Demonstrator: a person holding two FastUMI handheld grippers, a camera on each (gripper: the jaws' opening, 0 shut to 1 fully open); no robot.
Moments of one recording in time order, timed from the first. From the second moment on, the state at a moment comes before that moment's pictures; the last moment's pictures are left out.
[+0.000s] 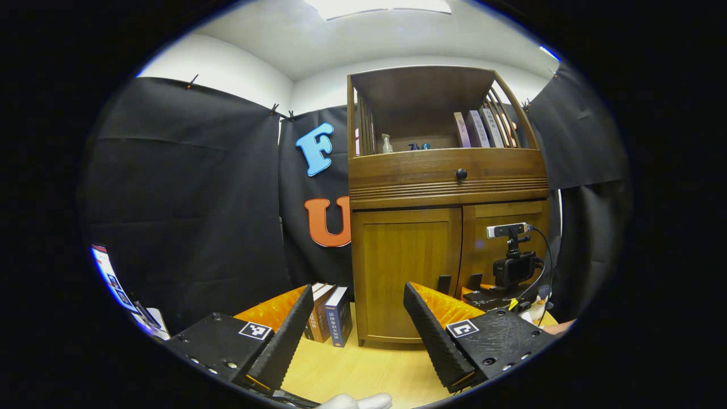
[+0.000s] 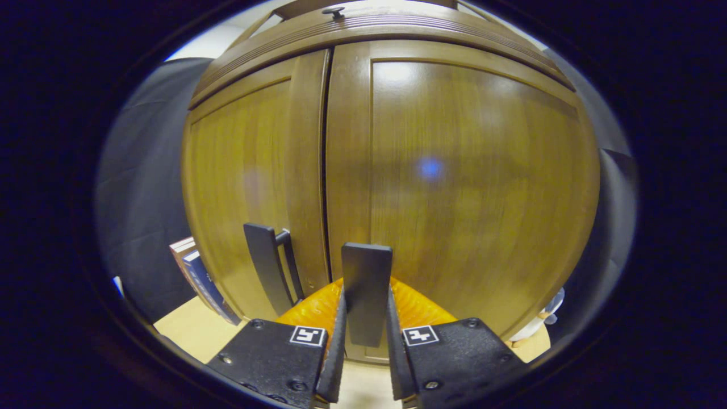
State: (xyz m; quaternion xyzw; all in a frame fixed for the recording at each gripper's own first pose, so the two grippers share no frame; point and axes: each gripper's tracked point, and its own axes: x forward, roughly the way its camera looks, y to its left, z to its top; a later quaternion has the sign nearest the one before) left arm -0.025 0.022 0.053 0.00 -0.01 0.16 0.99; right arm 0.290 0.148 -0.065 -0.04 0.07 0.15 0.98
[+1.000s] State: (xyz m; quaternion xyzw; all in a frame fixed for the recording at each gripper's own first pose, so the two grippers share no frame) left arm -0.056 0.027 0.026 0.00 0.00 0.07 1.00; right arm 0.185 0.093 -0.078 -0.05 0.09 0.15 0.98
